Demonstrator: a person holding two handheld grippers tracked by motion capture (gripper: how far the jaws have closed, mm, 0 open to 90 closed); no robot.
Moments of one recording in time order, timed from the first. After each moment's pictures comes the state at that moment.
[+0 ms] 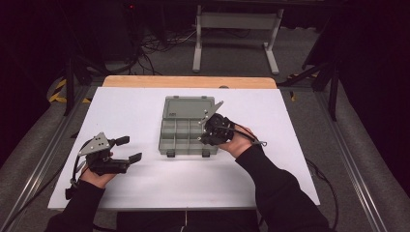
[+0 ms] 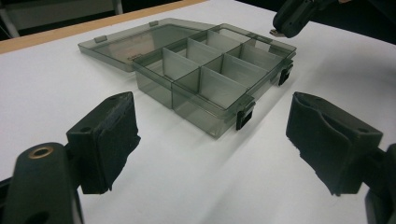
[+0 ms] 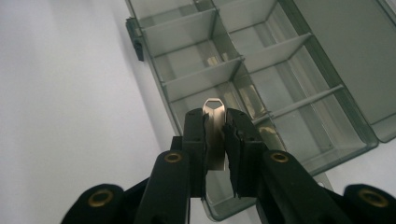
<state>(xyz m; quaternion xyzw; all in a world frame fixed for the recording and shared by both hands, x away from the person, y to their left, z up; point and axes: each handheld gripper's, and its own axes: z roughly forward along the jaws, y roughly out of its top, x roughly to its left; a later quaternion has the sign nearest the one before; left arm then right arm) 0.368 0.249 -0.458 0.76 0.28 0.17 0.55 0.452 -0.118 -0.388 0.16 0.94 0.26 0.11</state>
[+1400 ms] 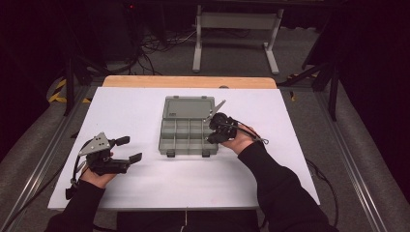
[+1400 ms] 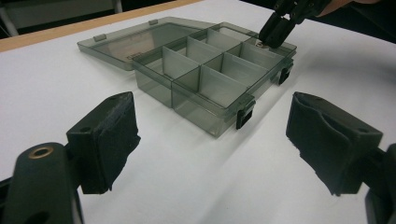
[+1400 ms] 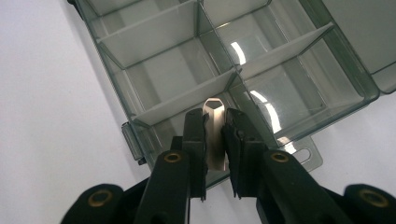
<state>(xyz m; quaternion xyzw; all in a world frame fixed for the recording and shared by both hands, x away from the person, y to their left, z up) 0.369 0.249 -0.459 0.77 0.28 0.17 0.55 0.478 -0.133 -0.411 0.21 0.95 0.22 0.10</state>
